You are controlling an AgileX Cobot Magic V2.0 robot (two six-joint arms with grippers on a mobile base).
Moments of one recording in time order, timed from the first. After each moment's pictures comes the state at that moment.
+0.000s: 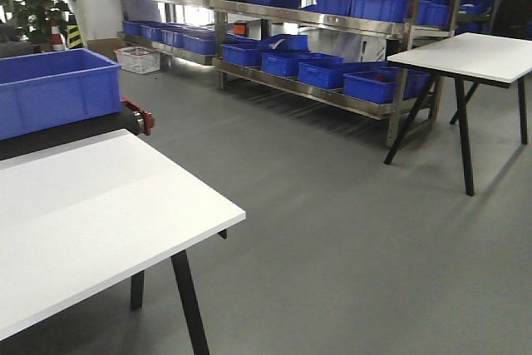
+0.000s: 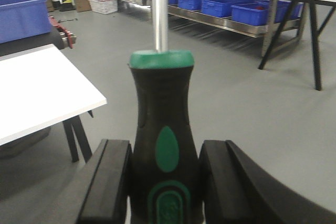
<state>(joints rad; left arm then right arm) -0.27 0.70 -0.76 -0.18 0.32 0.12 0.01 0.55 -0.70 0.16 0.45 -0.09</state>
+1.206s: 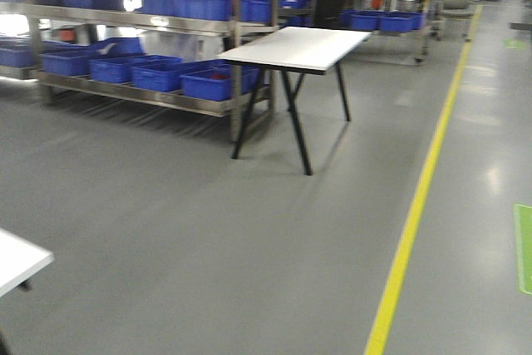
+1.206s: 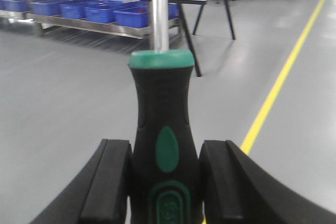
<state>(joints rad) -0.27 0.70 -0.76 -0.18 0.32 0.12 0.01 0.55 -0.70 0.16 0.45 -0.09</state>
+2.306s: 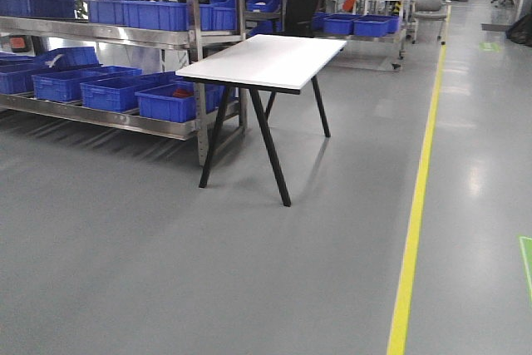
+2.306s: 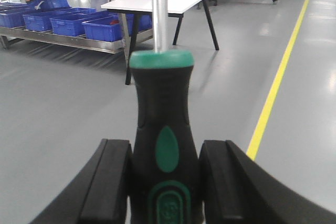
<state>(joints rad) -0.27 0.70 -0.76 -0.18 0.32 0.12 0.01 0.55 -0.70 0.16 0.46 -0.09</state>
